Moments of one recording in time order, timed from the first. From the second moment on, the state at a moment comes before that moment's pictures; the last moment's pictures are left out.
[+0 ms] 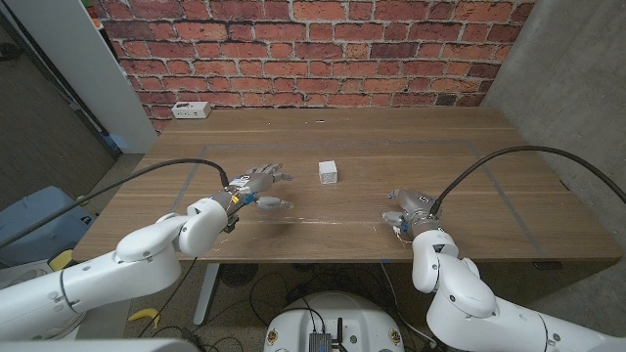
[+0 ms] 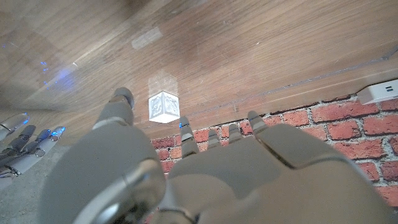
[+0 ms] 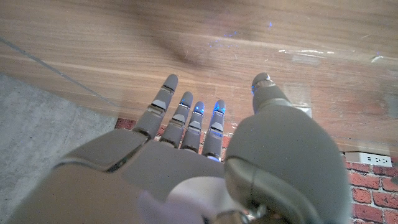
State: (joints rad) left arm 1.16 1.19 0.51 -2.35 0.43 0.59 0.03; left_hand 0.60 -0.05 0.35 -0.17 0.26 0.17 -0.17 0.26 0.18 -0.17 0.00 0.22 0.18 -0.17 0.13 0.19 0.18 -0.17 0.19 0.31 0.19; right arm -1.04 -0.83 -0.98 -2.45 -0.63 -1.36 -0.14; right_hand 0.85 0.02 0.29 -0.14 0.23 0.46 -0.07 0.21 0.19 0.32 -0.04 0.20 0.23 0.33 -0.04 0.26 0.34 0.45 0.07 0.27 0.19
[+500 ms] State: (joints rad) left arm 1.15 1.19 0.54 -2.40 0.55 0.63 -0.05; left_hand 0.62 -0.06 0.35 -0.17 0.26 0.17 -0.18 0.25 0.18 -0.17 0.00 0.21 0.18 -0.17 0.13 0.19 0.18 -0.17 0.19 0.31 0.19; right arm -1.19 -0.73 -0.91 -2.39 -1.19 -1.39 0.32; right_hand 1.00 0.03 0.30 -0.17 0.27 0.35 -0.19 0.18 0.19 0.19 -0.08 0.18 0.22 0.25 -0.04 0.24 0.33 0.42 0.04 0.25 0.18
